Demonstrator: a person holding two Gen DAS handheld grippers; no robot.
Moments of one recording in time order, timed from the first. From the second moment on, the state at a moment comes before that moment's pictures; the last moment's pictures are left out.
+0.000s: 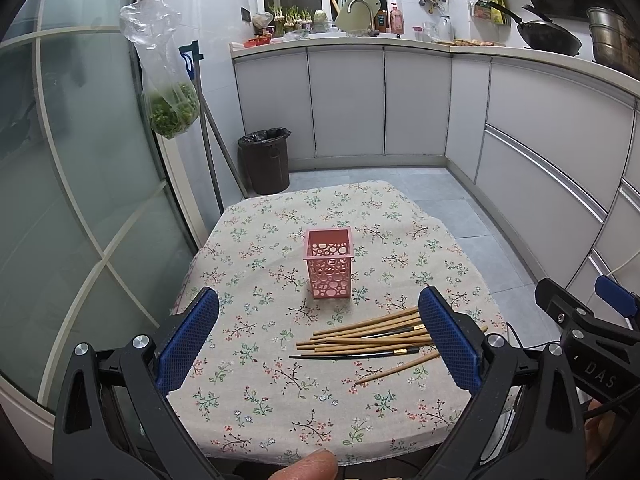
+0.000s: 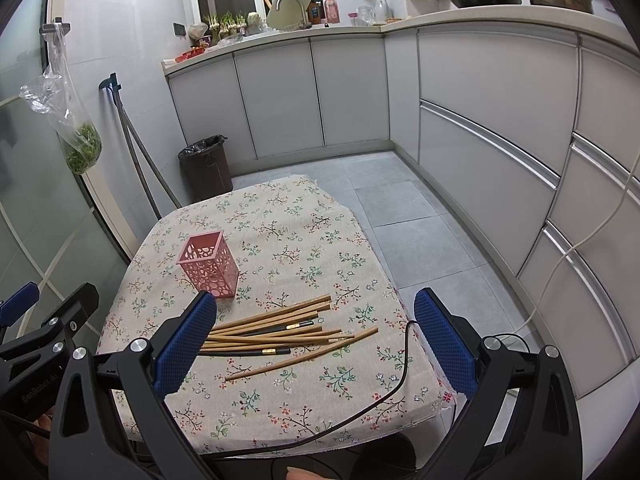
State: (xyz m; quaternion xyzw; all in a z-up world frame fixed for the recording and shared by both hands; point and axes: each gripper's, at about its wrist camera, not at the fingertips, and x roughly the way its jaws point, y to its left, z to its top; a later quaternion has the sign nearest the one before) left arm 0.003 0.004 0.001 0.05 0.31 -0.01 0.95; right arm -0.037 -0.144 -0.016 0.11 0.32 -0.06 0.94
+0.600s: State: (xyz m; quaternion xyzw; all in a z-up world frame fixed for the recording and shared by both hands) left arm 0.098 -0.071 -0.079 0.16 0.46 -0.16 0.86; right arm 0.005 -0.237 -0.090 0.35 0.41 -0.03 0.84
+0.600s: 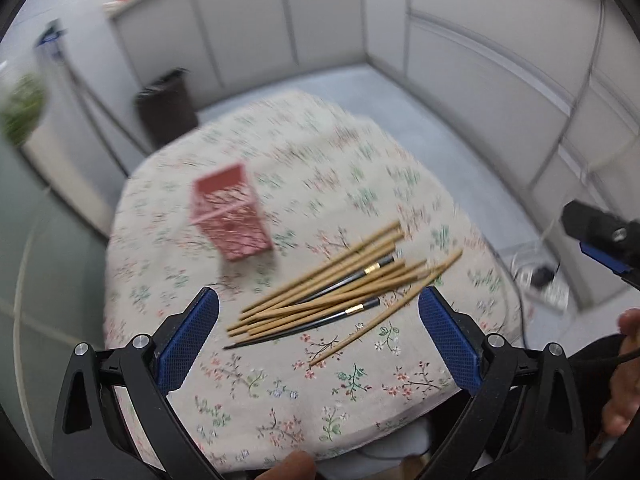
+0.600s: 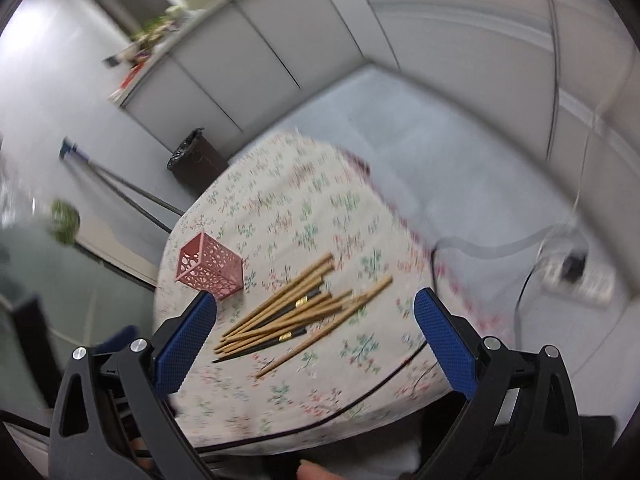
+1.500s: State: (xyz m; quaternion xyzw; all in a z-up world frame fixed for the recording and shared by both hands) left arm 0.252 -0.168 -0.222 0.22 0.64 -0.24 0.70; right arm 0.044 -0.283 -0.205 0.57 0.50 -0.03 0.65
